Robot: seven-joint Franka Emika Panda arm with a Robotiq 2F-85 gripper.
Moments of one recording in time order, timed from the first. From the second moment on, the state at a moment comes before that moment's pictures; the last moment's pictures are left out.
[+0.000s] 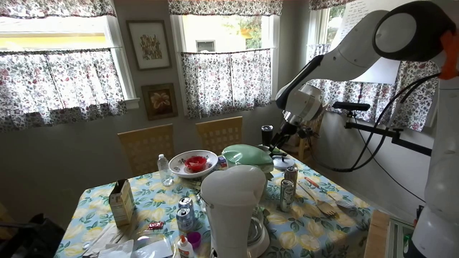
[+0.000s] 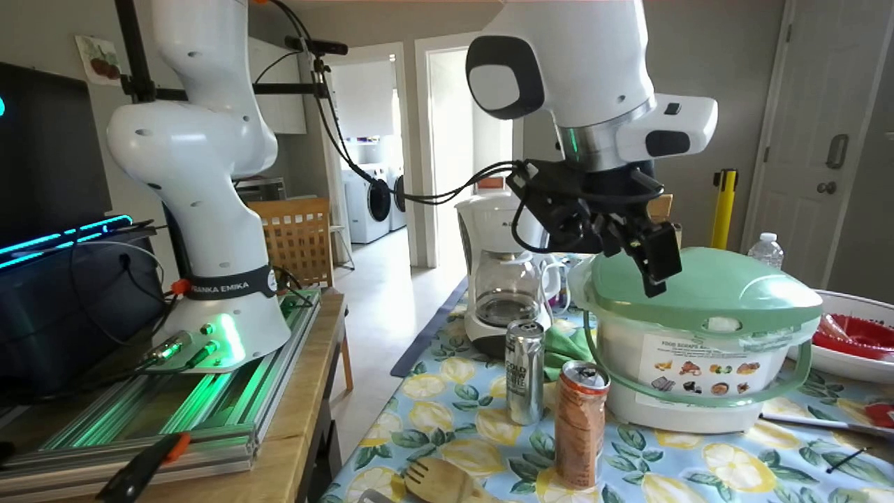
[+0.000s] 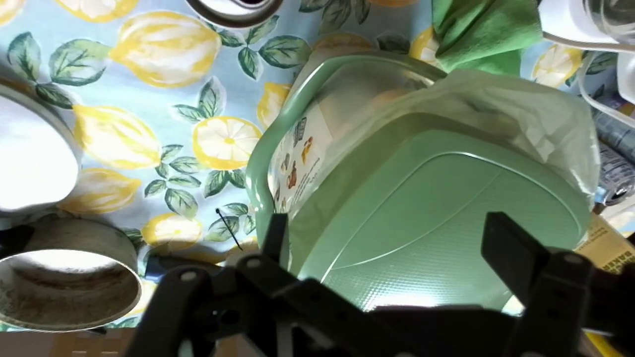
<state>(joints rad) -0.32 0.21 -0.16 -2.20 0.78 2.54 -1.04</state>
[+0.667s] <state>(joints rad) -0.36 0.35 -0.16 -2.05 0.79 2.40 -1.01</state>
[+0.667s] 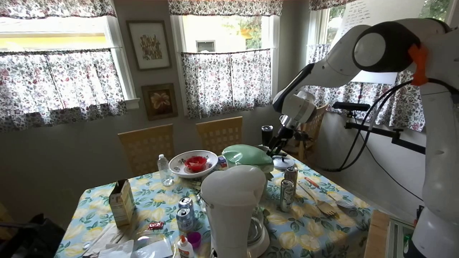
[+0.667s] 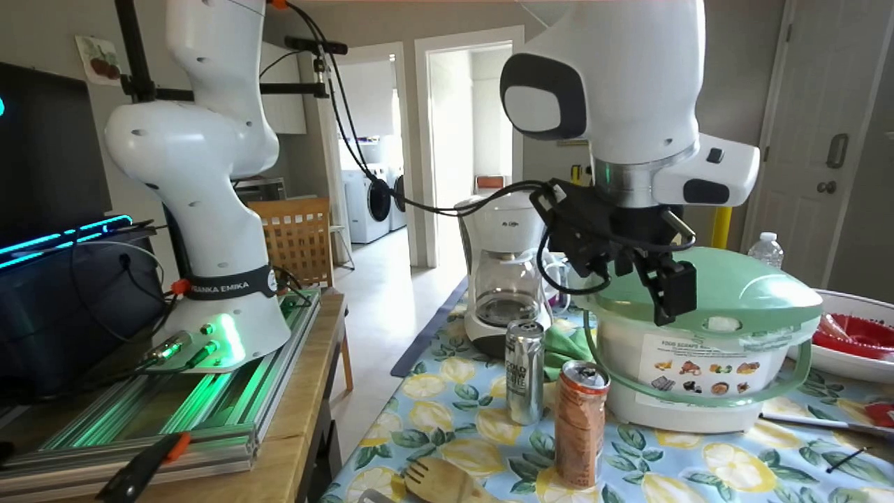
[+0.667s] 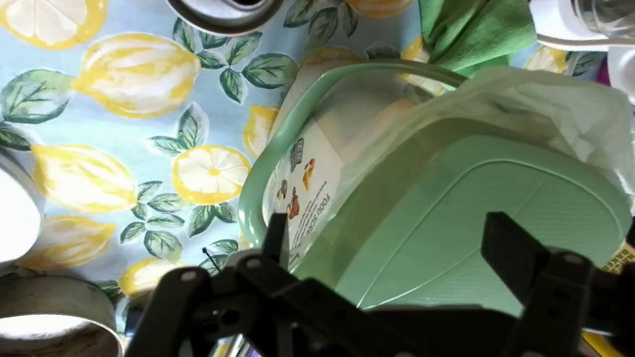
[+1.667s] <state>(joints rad) -0.41 0.45 -0.12 -1.96 1.06 2.31 -1.04</state>
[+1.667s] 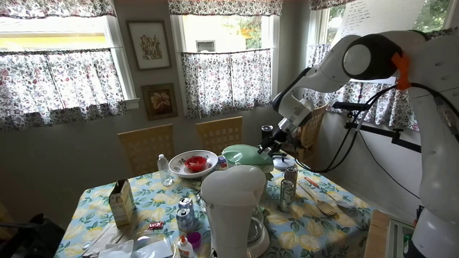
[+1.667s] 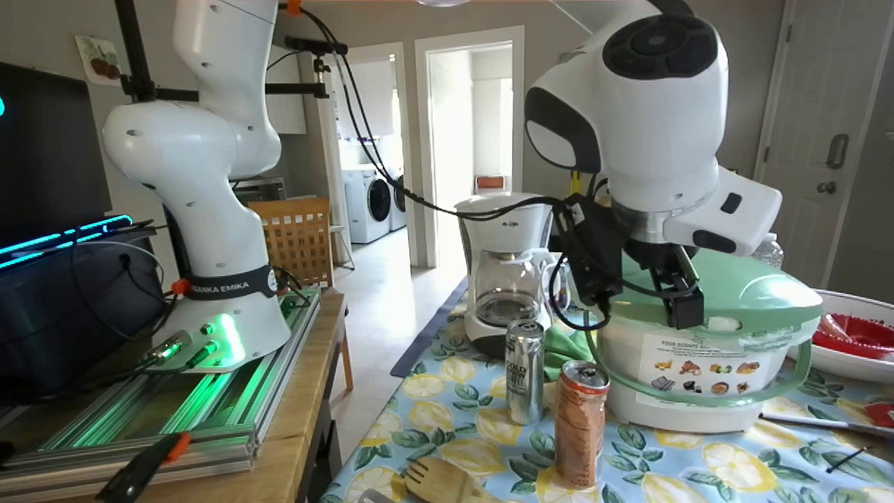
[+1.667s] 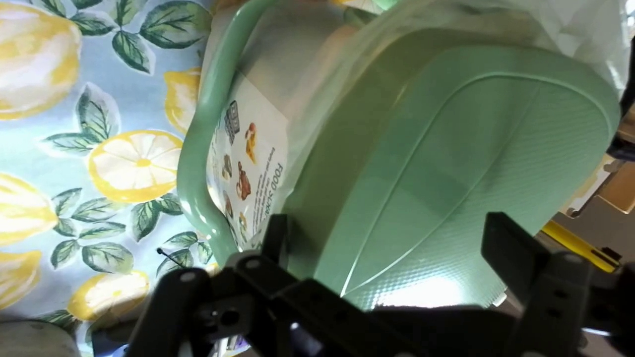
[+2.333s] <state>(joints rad) -0.41 0.46 -0.13 -1.96 1.11 2.31 -1.04</state>
